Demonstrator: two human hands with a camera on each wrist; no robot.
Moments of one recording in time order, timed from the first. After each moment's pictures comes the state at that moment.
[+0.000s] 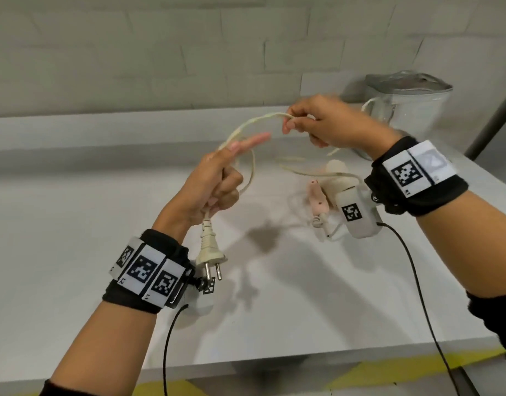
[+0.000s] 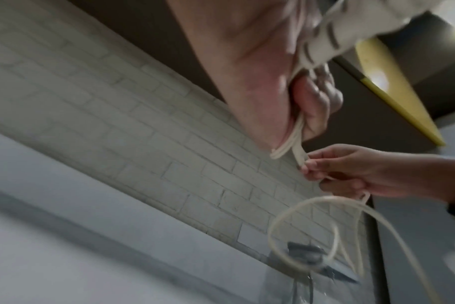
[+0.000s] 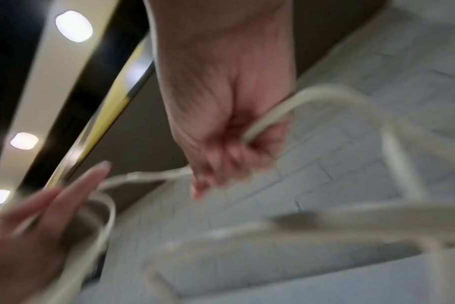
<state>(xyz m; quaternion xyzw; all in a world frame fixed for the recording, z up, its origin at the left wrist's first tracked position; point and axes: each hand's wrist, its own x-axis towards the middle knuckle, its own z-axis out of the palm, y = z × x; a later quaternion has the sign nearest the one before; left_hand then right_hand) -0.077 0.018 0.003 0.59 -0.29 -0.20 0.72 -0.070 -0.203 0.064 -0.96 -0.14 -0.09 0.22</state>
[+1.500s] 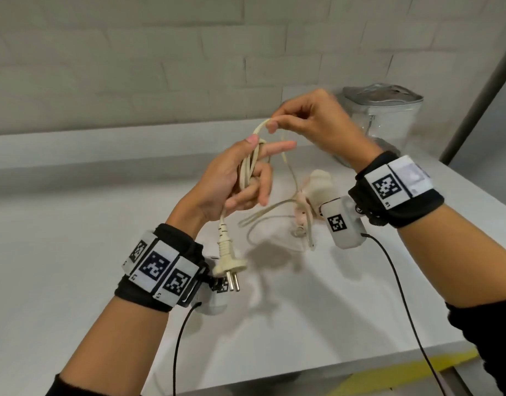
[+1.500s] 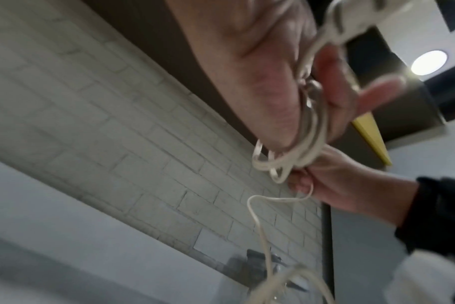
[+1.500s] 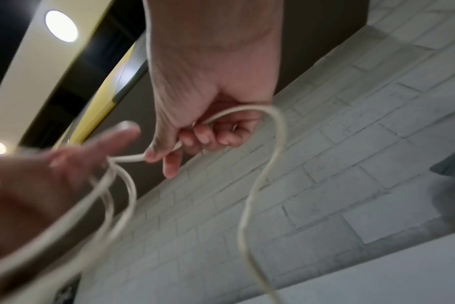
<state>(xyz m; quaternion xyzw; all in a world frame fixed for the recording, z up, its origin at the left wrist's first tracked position) -0.068 -0.029 0.022 0.54 -0.35 -0.31 0.70 -0.072 -0.208 0.068 -0.90 -0.17 -0.23 0.34</state>
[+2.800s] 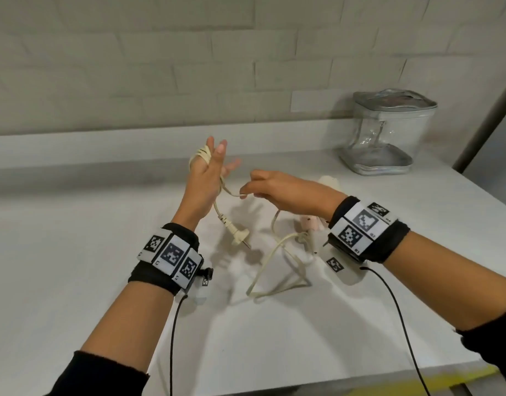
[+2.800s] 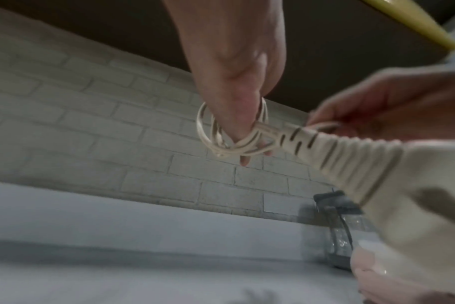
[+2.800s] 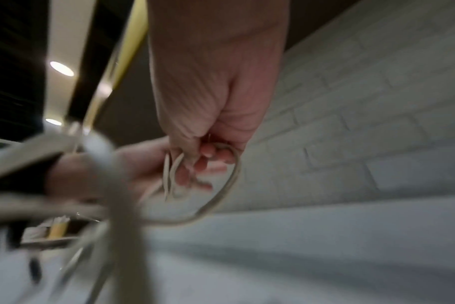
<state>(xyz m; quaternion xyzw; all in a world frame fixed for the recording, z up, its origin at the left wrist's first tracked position) -0.009 -0.021 -0.019 0.65 -0.17 -0.01 0.74 -0.056 -0.177 -0.009 -0.95 -0.28 -0.04 0.15</state>
